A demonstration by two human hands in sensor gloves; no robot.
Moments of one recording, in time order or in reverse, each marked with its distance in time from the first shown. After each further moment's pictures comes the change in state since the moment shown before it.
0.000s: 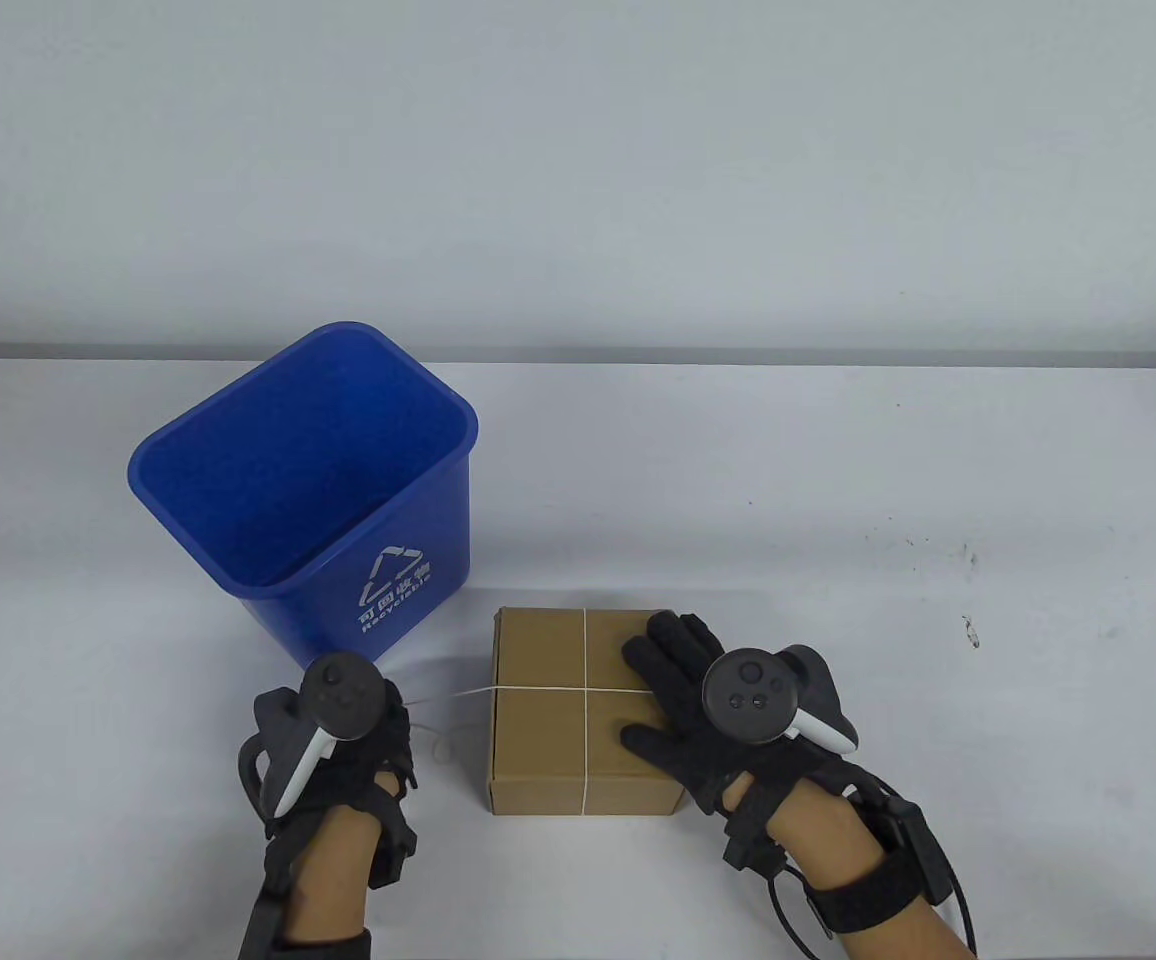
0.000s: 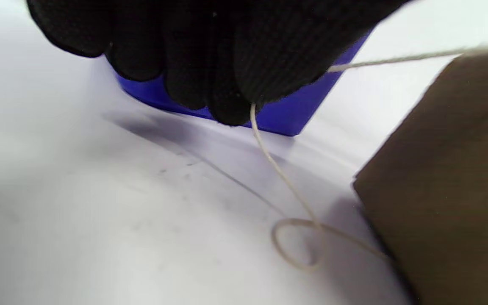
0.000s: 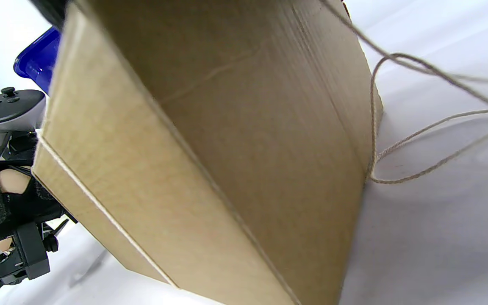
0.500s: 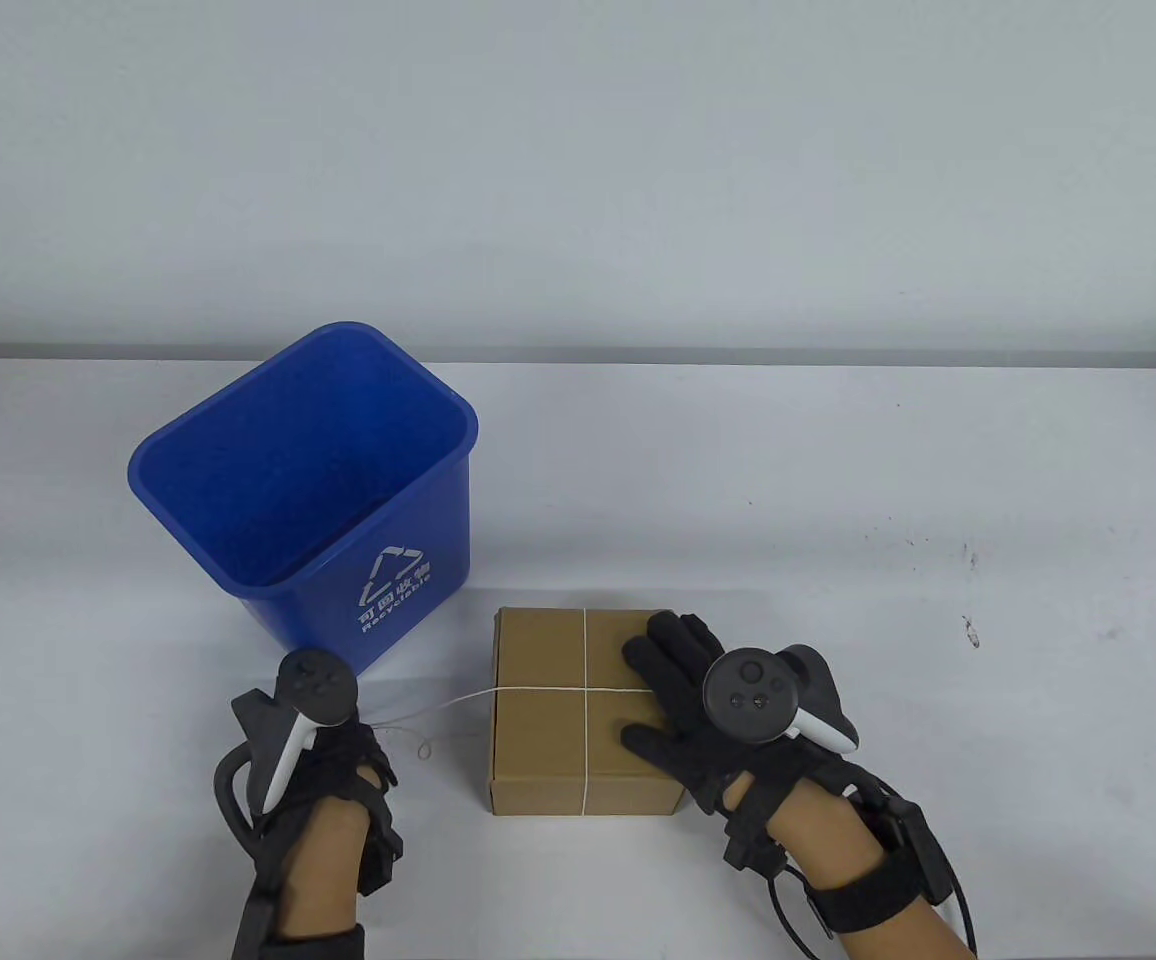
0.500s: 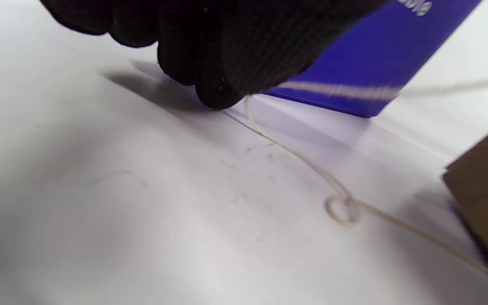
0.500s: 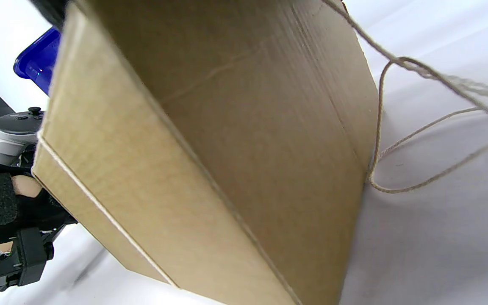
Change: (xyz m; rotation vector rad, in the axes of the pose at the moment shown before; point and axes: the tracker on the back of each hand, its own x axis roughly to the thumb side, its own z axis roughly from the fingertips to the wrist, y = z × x) left_hand -0.017 -0.002 -0.003 -0.096 0.172 0.019; right_hand -0.001 0.000 0.000 0.001 0.000 -0.004
